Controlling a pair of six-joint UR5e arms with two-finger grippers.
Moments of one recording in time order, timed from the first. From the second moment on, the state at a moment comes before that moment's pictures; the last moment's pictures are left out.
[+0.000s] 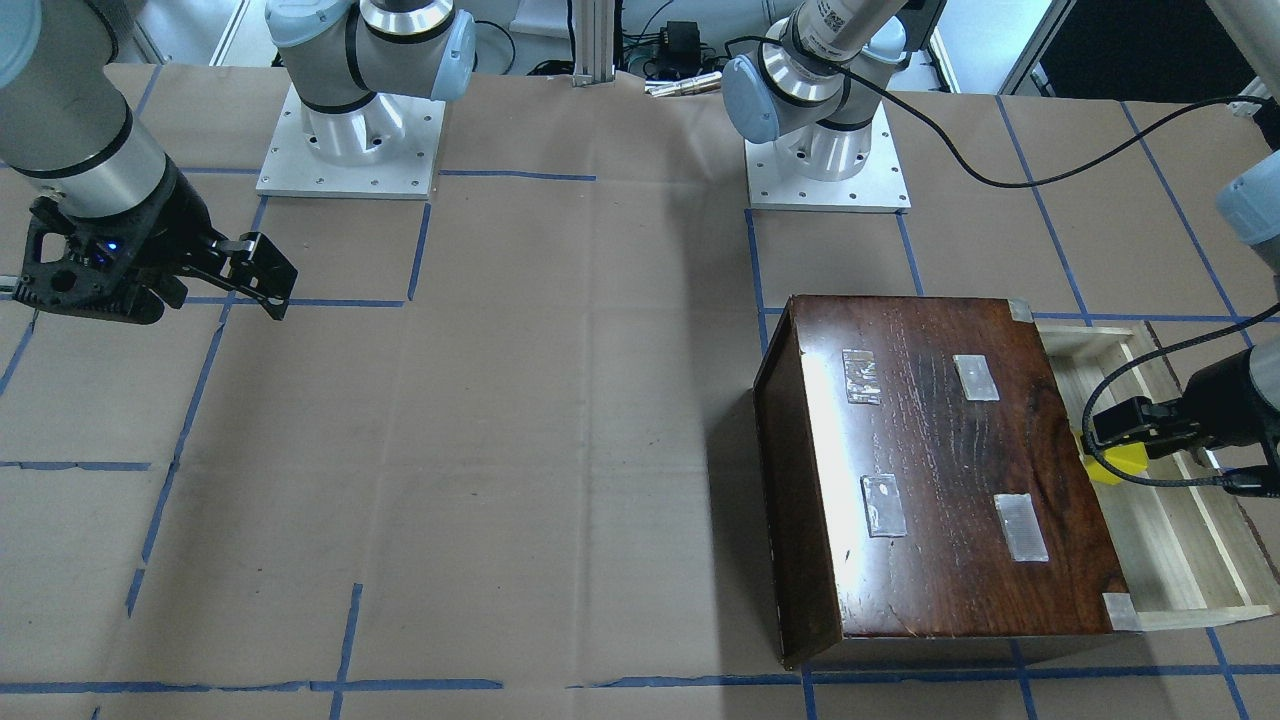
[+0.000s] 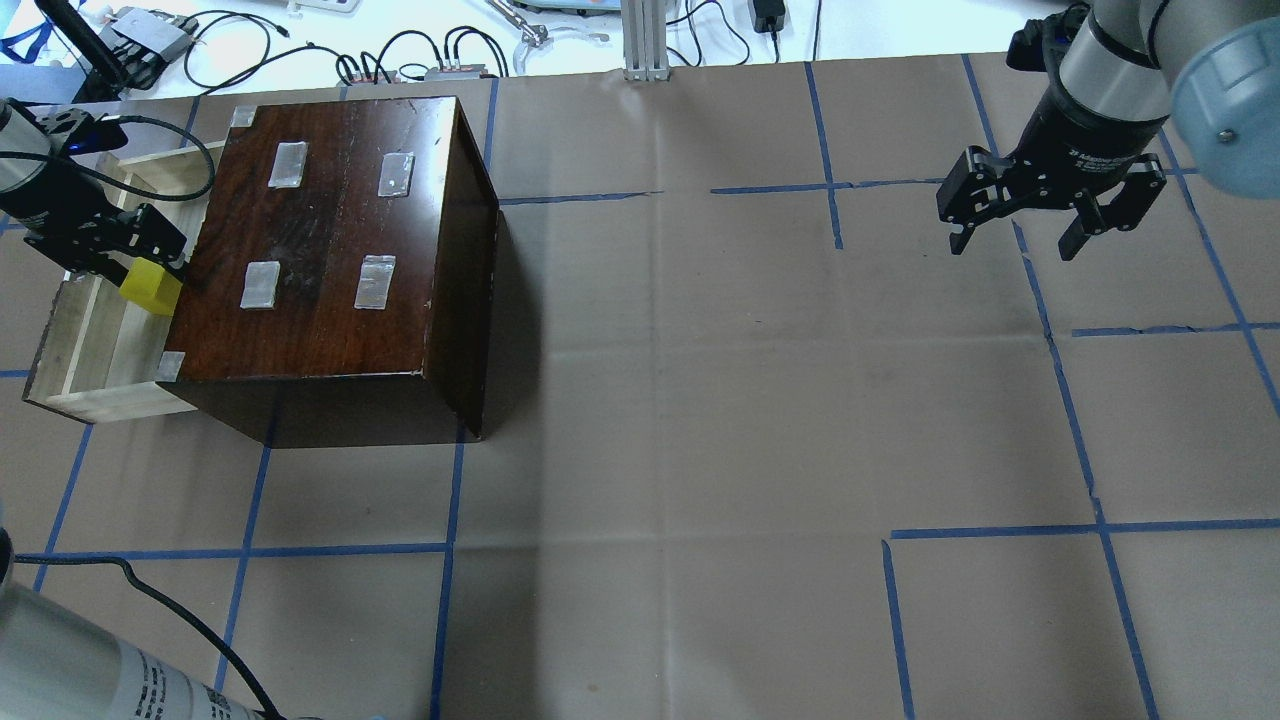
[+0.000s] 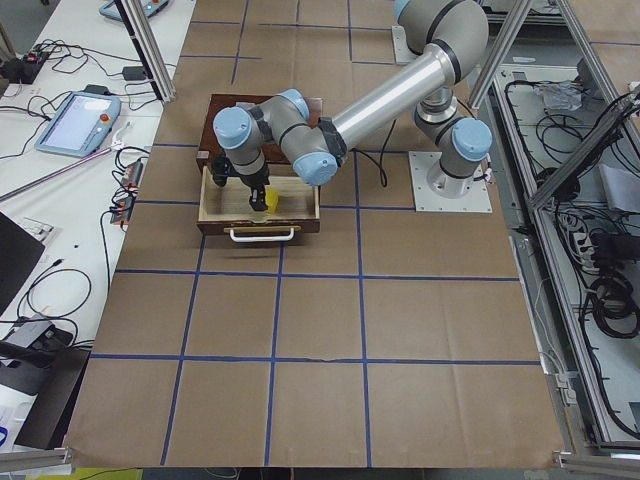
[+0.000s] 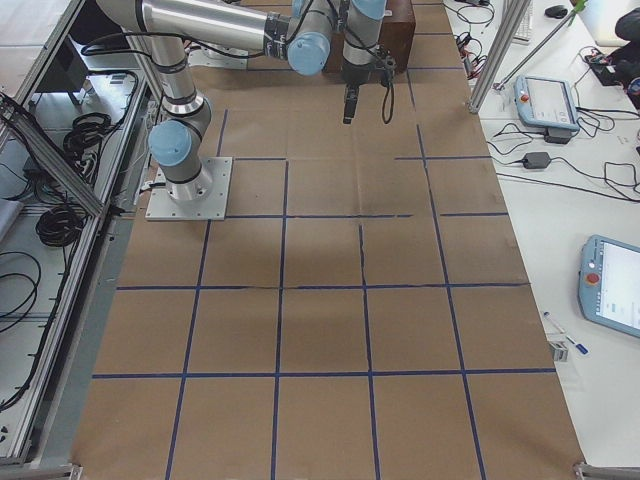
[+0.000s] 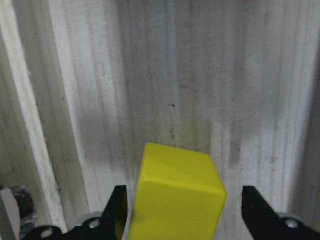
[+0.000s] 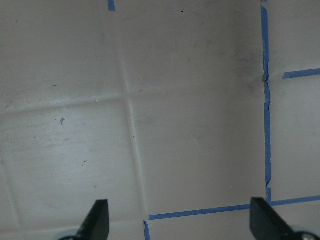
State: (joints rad) left arm -1.04 -1.96 -1.47 -1.41 1.51 0.56; right arm 1.43 -1.52 1.65 -1.63 -1.57 -0.03
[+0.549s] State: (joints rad) left arm -1.07 -1.81 -1.48 -1.46 1.53 0.52; right arm 1.43 -1.52 1.65 -1.63 -1.57 -0.03
